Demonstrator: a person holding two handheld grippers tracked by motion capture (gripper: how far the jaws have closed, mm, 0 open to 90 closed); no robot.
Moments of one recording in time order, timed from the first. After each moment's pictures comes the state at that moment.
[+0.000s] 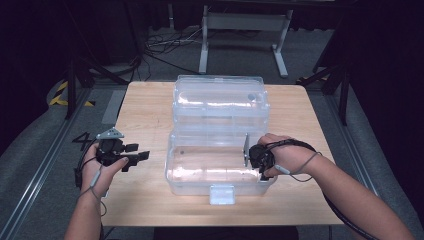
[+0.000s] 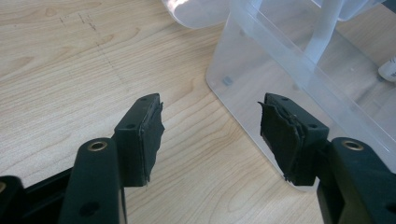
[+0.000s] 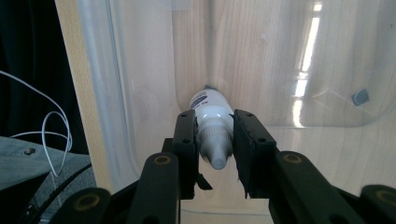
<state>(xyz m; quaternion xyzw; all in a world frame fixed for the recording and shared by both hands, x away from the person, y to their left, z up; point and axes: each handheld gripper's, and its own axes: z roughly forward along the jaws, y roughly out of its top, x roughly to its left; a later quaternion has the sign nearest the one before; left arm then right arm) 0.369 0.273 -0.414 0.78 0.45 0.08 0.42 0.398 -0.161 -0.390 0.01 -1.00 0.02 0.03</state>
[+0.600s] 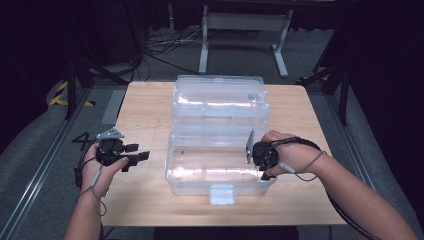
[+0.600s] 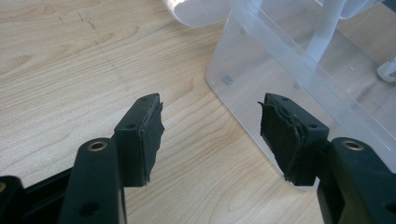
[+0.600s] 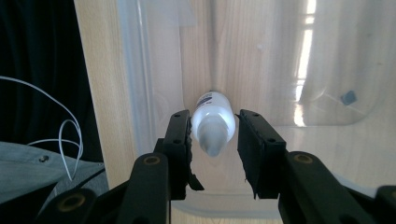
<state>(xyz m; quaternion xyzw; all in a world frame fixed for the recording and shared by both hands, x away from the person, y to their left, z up) 0.370 0.274 -0.414 0.78 0.45 0.08 0.42 0.393 -0.167 -0.368 -0.01 -1.00 -0.01 0.02</state>
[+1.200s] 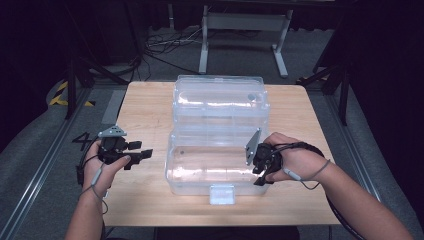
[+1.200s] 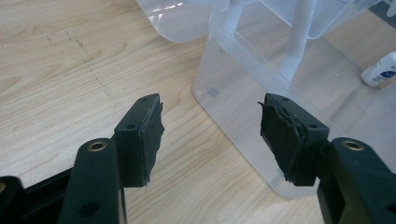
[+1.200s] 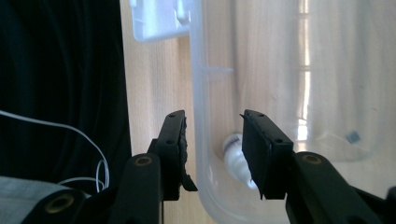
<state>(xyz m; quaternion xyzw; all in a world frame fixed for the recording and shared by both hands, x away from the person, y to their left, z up) 0.369 0.263 -0.402 0.79 0.43 0.08 0.42 0.367 -0.162 -0.350 -0.01 -0.99 -0.10 0.03</state>
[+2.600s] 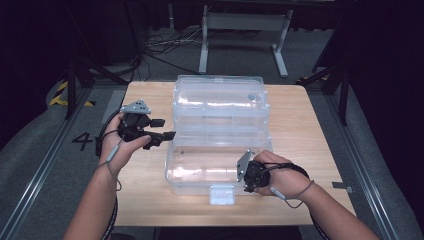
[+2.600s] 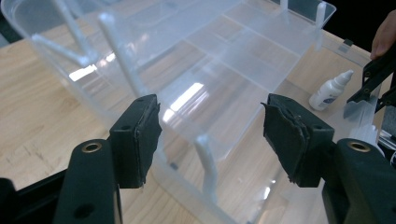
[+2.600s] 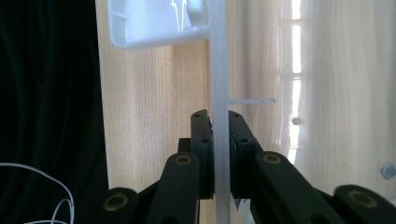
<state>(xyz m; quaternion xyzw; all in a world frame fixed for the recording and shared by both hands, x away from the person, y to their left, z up) 0.399 0.199 -0.328 0.83 0.32 0.09 0.44 0.349 -0.148 -0.400 0.00 -0.99 -0.11 -0.01</state>
